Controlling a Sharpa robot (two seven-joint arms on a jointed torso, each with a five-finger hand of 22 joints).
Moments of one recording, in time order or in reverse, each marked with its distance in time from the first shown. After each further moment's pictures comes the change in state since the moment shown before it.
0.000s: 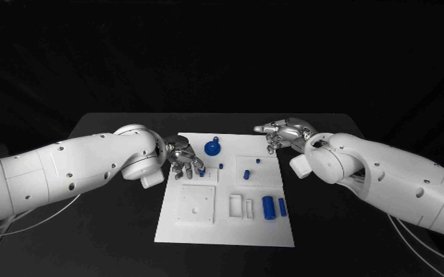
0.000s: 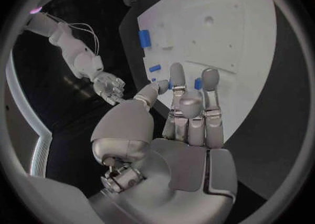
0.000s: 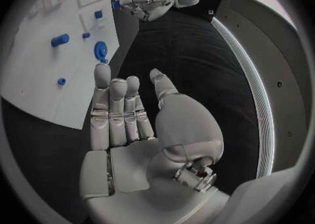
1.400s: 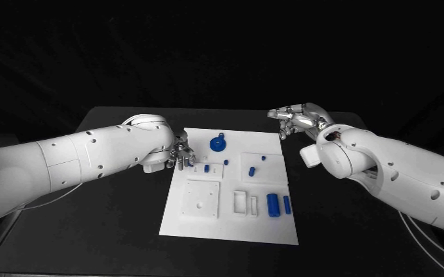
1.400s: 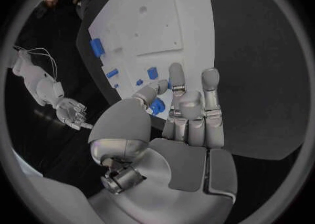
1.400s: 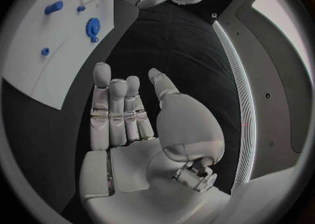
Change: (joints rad) left arm 0.005 0.098 -0.017 -0.139 -0.220 0.084 -0.178; left_hand -0.016 -0.050 0.138 0.028 -0.128 0.027 -0.002 -0.039 0.026 -0.003 -0.003 0.011 0.005 0.013 -0.001 -0.008 0.025 -0.001 0.003 -0.003 0.004 0.000; right arm 0.000 -0.007 0.025 0.008 -0.091 -0.099 0.075; right_hand -0.021 -0.005 0.066 -0.035 0.013 0.009 -0.003 0.000 0.000 0.009 -0.005 0.000 -0.010 0.003 -0.003 0.001 -0.004 -0.004 0.011 -0.004 -0.010 0.013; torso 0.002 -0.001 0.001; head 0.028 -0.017
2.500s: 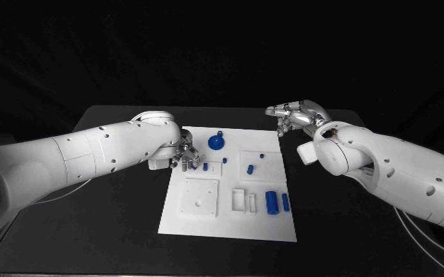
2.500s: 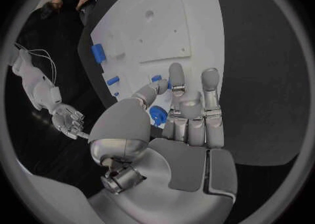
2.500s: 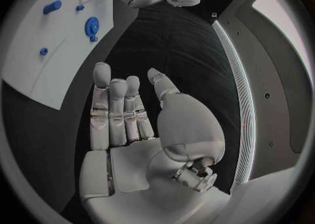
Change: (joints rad) left arm -0.003 0.081 -0.003 -0.082 0.029 0.093 -0.008; left_hand -0.005 -0.005 0.005 -0.005 -0.004 0.002 -0.005 -0.010 0.017 0.000 0.000 0.000 0.000 0.001 0.002 -0.007 -0.005 0.000 0.000 0.000 0.012 0.000; right arm 0.000 0.004 0.000 0.002 0.000 -0.012 0.002; right_hand -0.006 -0.006 0.041 -0.009 -0.006 0.007 0.000 0.000 0.000 0.000 0.000 0.000 -0.001 0.000 0.000 0.000 0.000 -0.003 0.000 0.000 -0.011 0.008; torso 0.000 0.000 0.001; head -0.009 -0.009
